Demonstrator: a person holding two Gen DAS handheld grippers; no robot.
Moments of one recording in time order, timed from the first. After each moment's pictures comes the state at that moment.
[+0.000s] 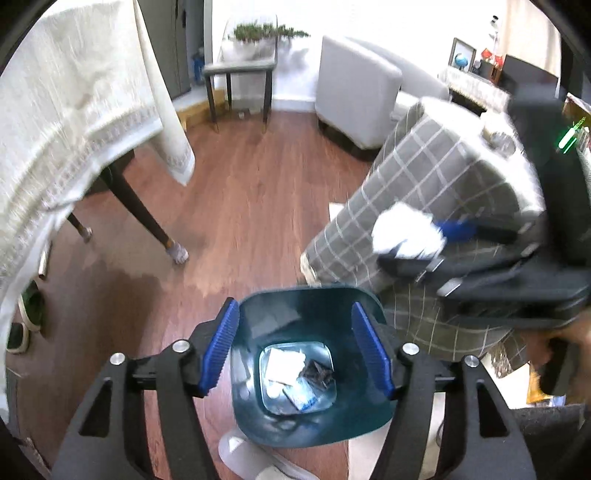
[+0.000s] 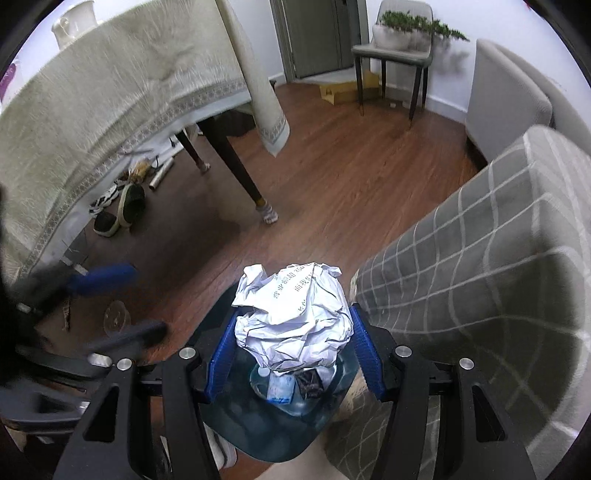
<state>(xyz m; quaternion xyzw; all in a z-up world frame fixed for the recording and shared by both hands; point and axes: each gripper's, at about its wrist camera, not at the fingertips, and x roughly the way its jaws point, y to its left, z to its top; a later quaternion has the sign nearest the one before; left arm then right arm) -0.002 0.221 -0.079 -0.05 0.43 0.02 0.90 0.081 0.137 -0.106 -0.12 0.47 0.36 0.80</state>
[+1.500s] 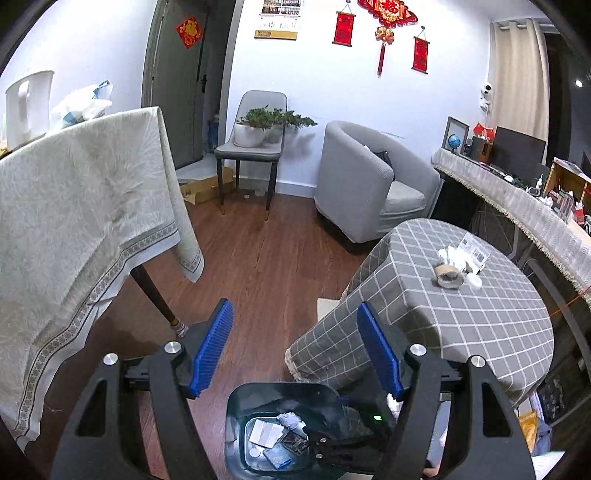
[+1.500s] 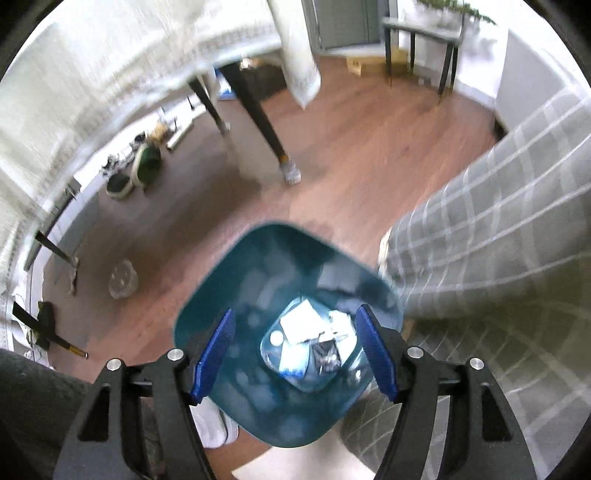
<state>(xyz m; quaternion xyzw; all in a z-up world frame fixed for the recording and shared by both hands) -0.010 0.210 0.057 -0.08 0.29 0.04 0.95 0.055 0.143 -0.140 -0.15 0.49 0.40 0.76</state>
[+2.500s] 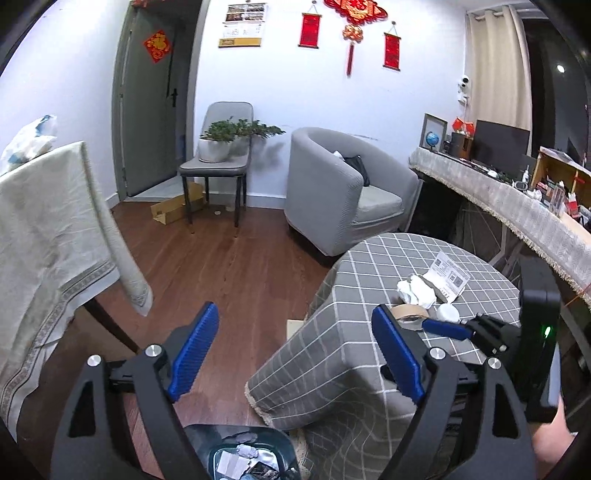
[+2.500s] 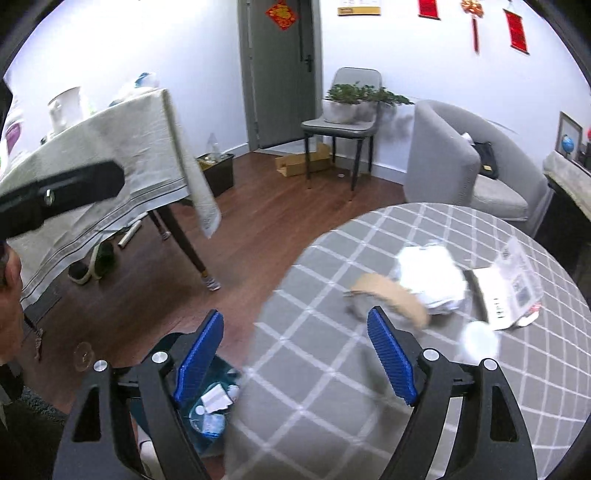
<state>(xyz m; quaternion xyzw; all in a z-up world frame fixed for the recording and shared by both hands) 0.080 0.119 0.062 -0.05 0.27 0.00 0.96 0.129 -0.013 -0.006 -0.10 0.34 0.32 0.88</state>
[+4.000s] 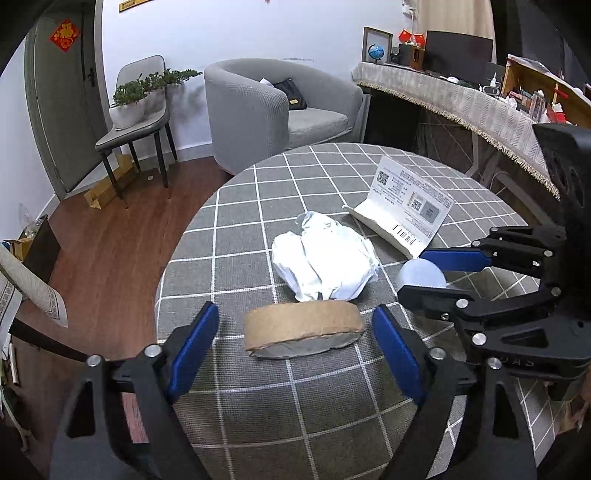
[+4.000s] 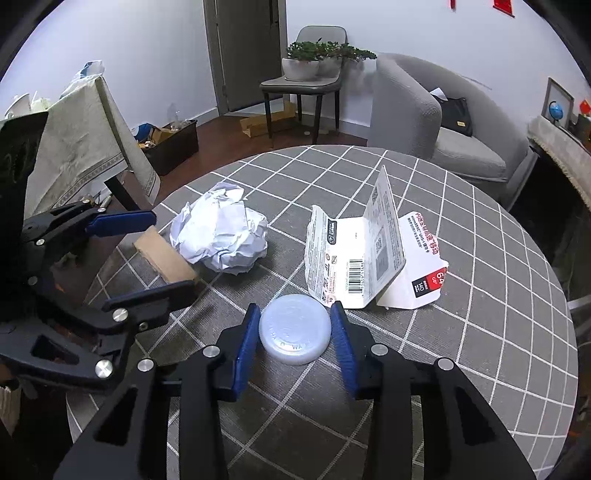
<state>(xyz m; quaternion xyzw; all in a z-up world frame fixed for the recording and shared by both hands) 0.205 -0.022 -0.027 0.03 0.39 -0.10 0.91 0.206 -0.123 -0.024 -0.12 0.41 0.28 0.86</state>
